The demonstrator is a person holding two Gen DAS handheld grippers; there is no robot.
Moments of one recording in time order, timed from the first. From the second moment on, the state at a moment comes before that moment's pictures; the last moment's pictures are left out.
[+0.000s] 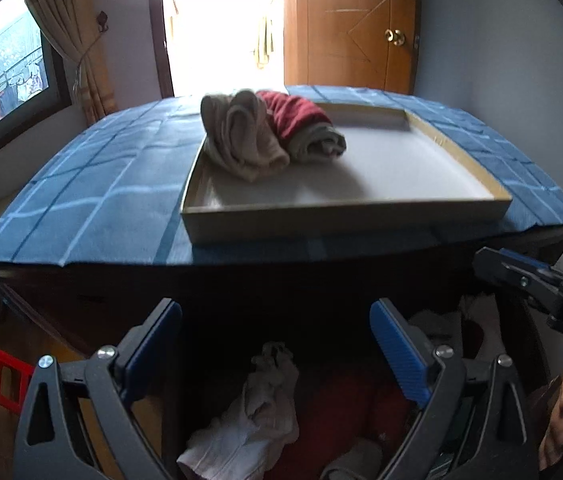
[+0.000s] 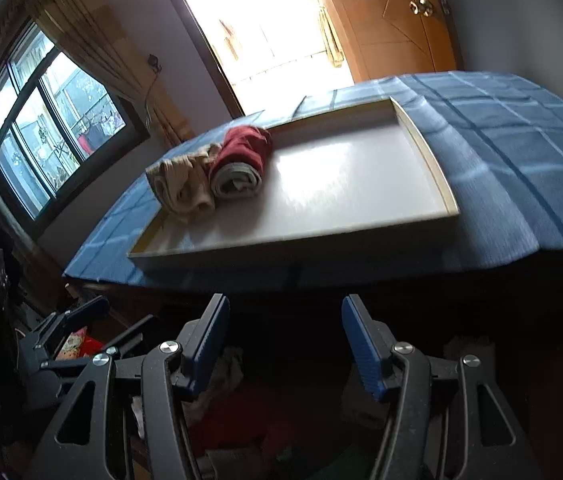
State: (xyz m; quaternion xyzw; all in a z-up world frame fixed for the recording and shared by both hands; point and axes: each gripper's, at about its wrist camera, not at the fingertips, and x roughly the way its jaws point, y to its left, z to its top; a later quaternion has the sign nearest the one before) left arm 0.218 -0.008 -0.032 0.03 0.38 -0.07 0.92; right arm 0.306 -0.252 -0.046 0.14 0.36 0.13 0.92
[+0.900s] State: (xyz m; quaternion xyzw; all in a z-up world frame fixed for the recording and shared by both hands) left arm 0.182 0.017 -0.085 0.05 0.45 -0.09 0.89; right arm 0.261 -0.269 -0.118 0.09 0.46 0.16 0.87
